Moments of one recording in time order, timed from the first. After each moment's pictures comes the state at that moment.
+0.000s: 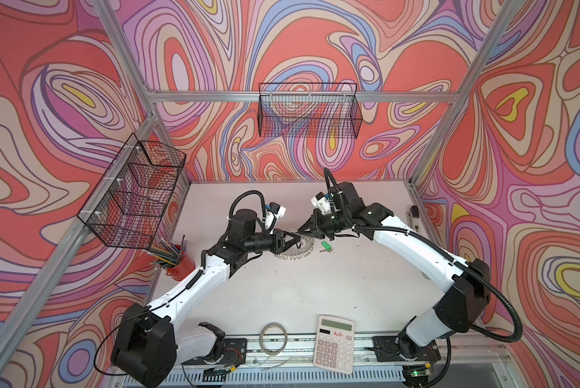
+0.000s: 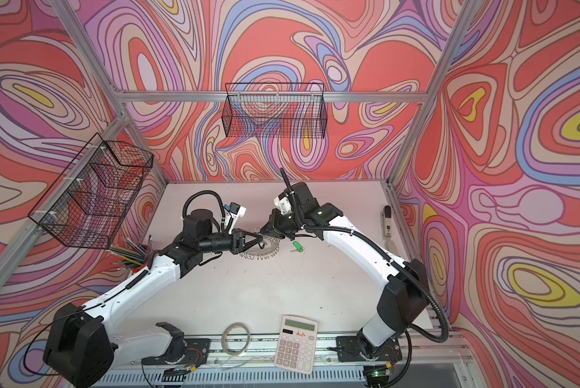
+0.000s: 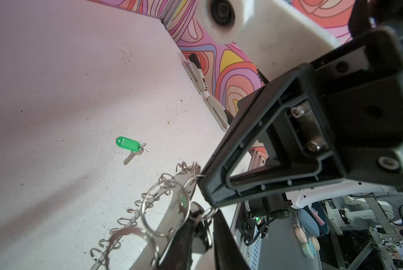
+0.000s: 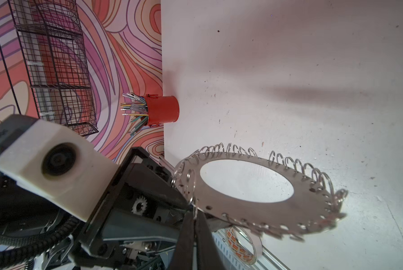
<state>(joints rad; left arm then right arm) -0.44 1.23 0.84 -0.04 0.76 -0.48 0.62 1.59 1.47 -0.64 -0.59 0.88</state>
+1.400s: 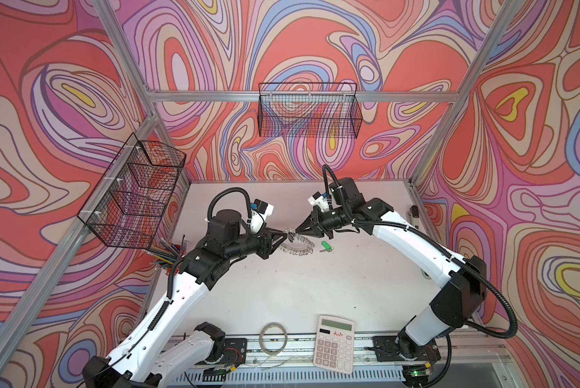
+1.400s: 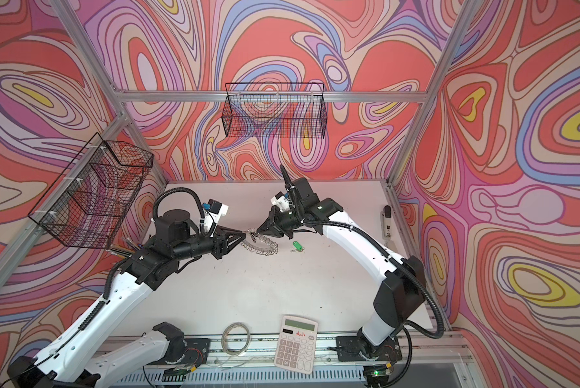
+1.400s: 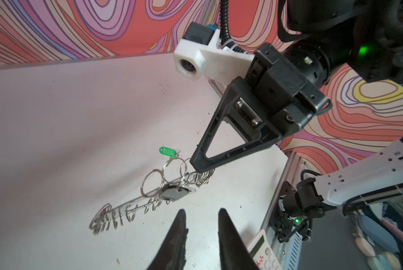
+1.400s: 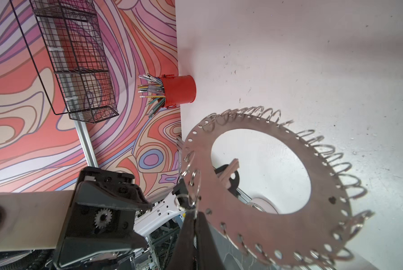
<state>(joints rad) -0.48 0.98 0.97 -0.39 0.47 -0.21 0.60 1.63 1.53 -0.66 -0.76 0.94</state>
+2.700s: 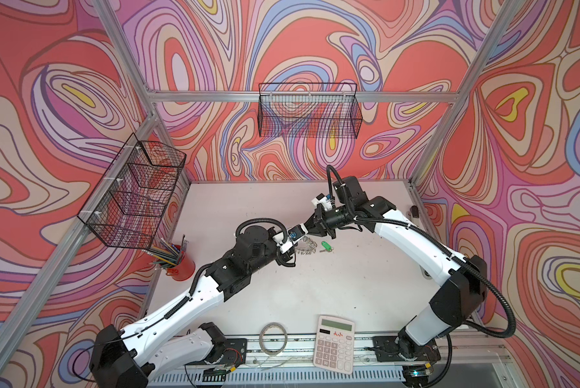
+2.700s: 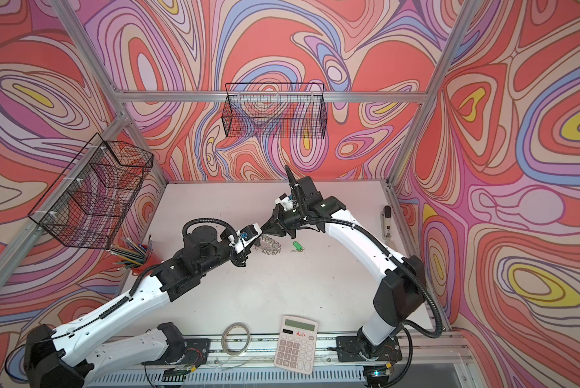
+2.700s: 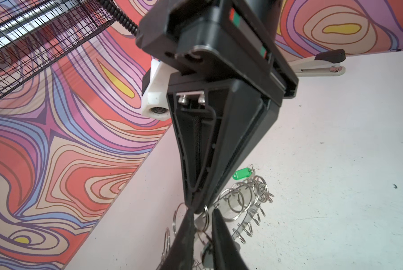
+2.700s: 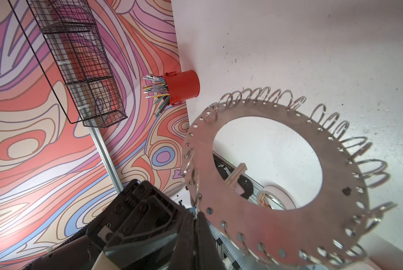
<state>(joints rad) -0.75 1.04 0.82 -0.07 0.05 0.47 0.56 1.63 1.54 -0.70 -0.82 1.01</state>
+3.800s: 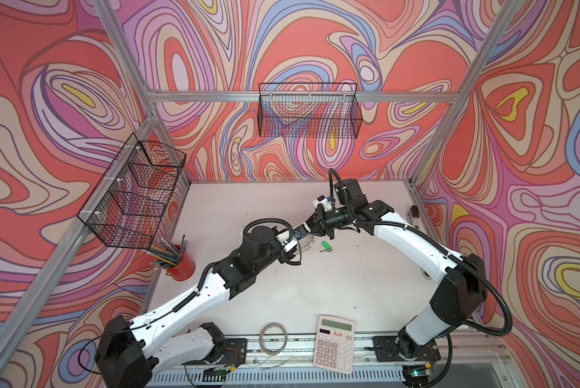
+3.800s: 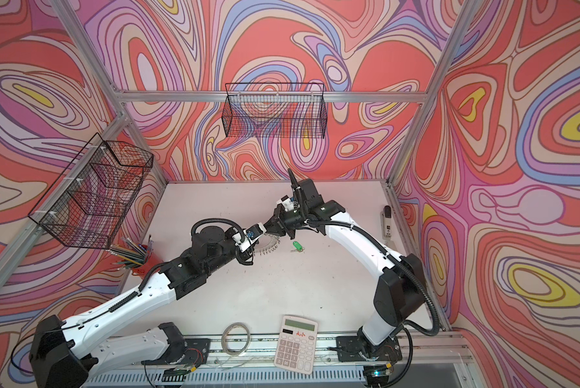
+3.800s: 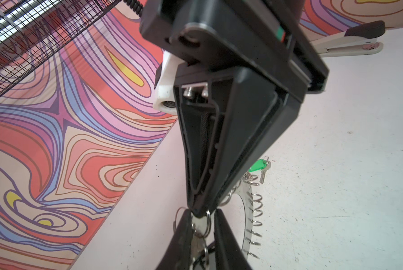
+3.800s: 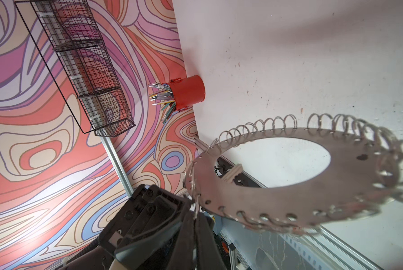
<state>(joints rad) -0.77 1.10 0.82 -0.03 -0.06 0.49 0.54 1.63 1.46 -0.57 -0.85 1.10</state>
